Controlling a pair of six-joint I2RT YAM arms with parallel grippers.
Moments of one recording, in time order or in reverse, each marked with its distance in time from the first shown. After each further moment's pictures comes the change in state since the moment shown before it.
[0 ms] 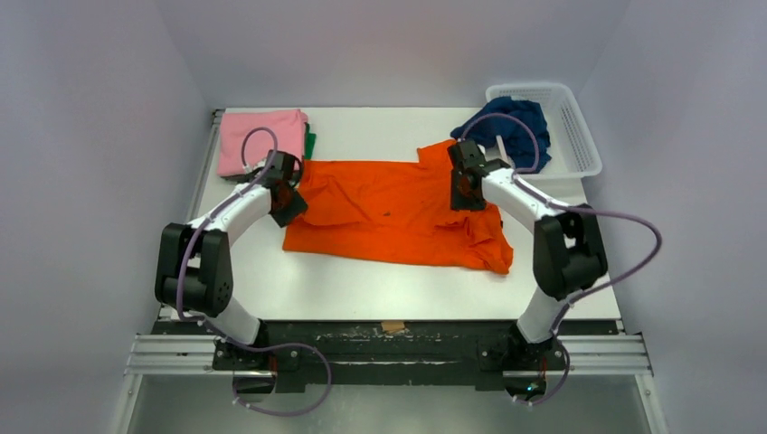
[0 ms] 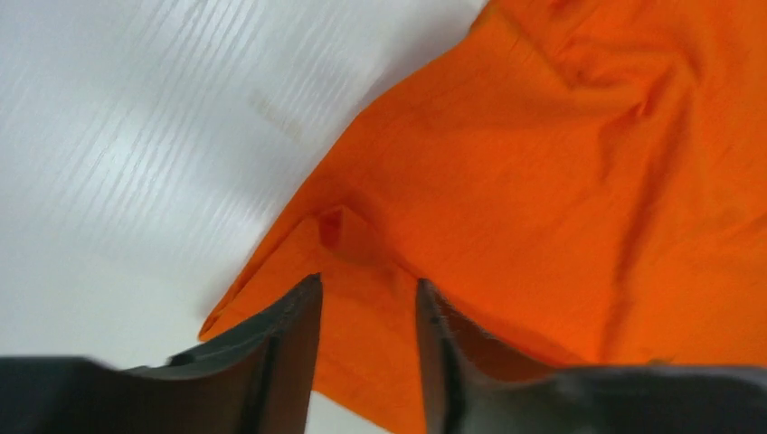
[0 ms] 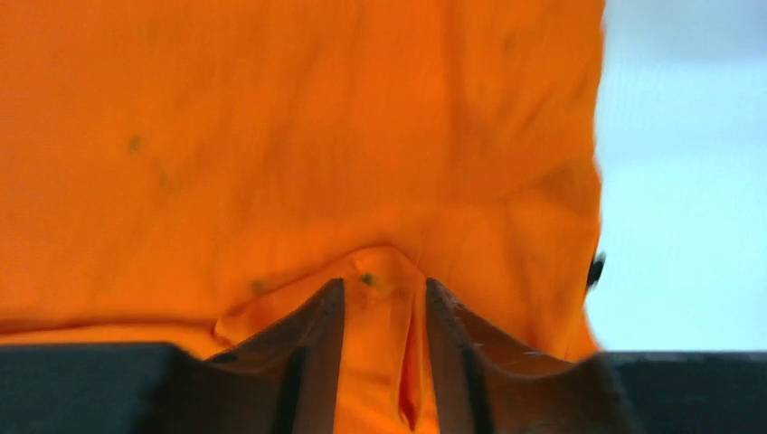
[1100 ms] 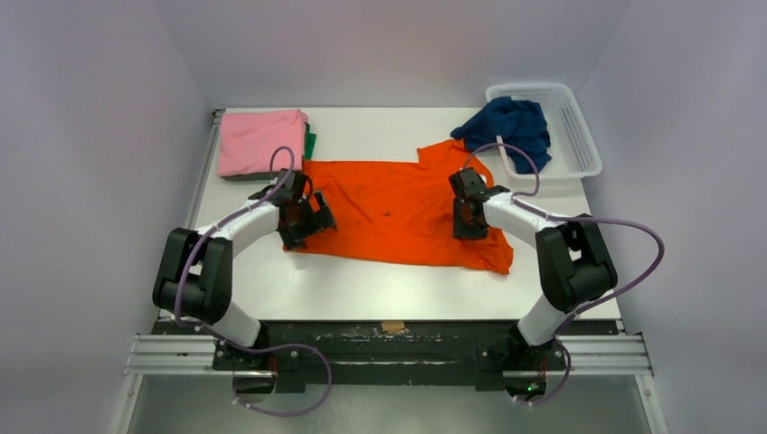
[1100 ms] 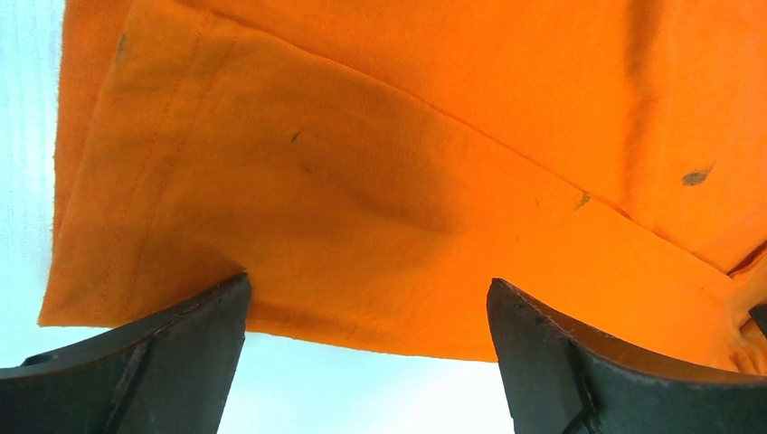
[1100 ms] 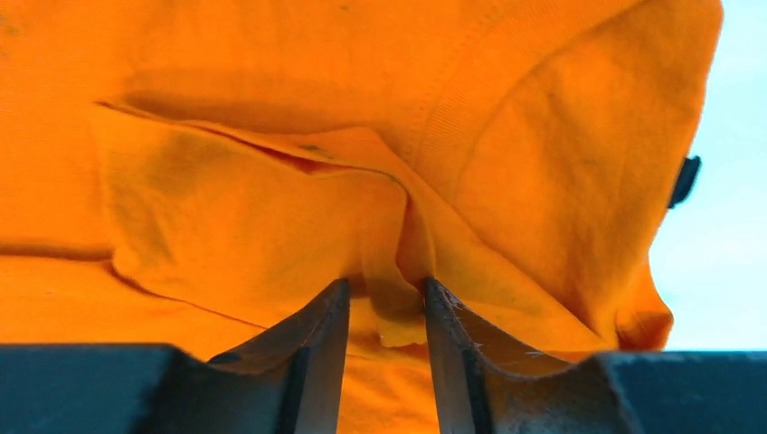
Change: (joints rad) left arm -0.072 -0.017 -0.136 0.119 0.278 0.142; right arm 0.018 -0.019 -0.207 0.104 -0.033 0.029
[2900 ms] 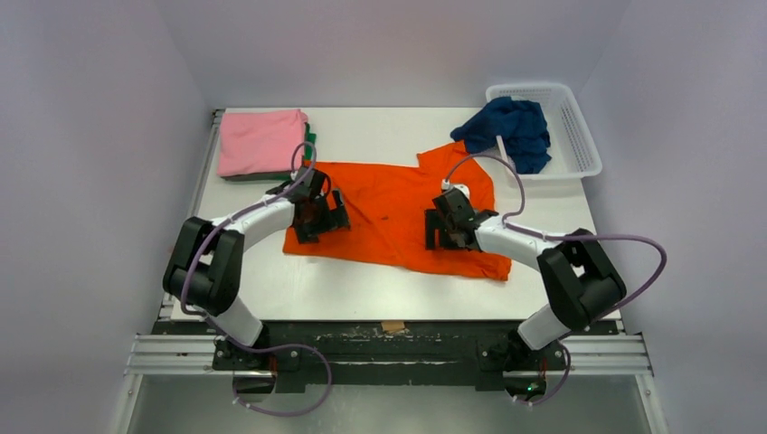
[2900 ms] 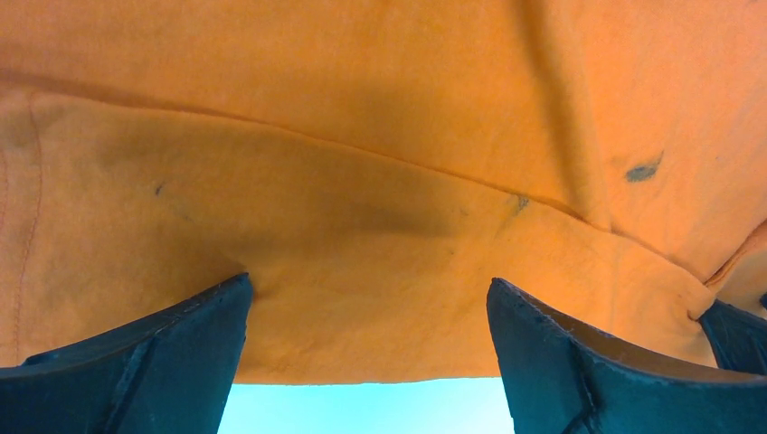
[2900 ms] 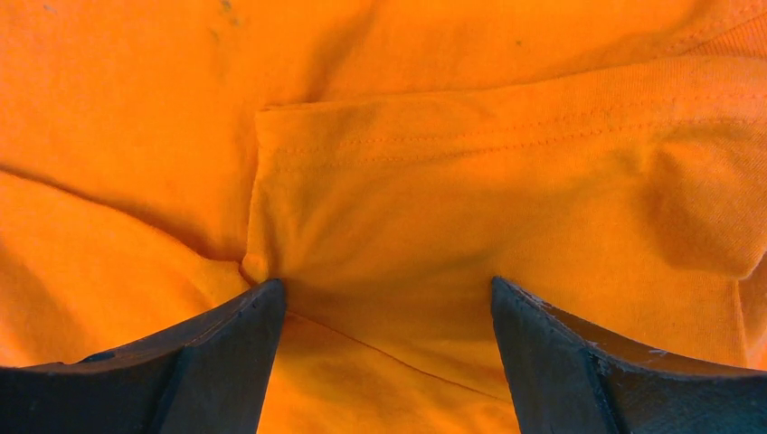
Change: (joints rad) left arm -0.099 0.105 0.106 -0.006 -0.009 0.026; right arm 0.172 -0.063 -0.139 0.222 0.034 0.064
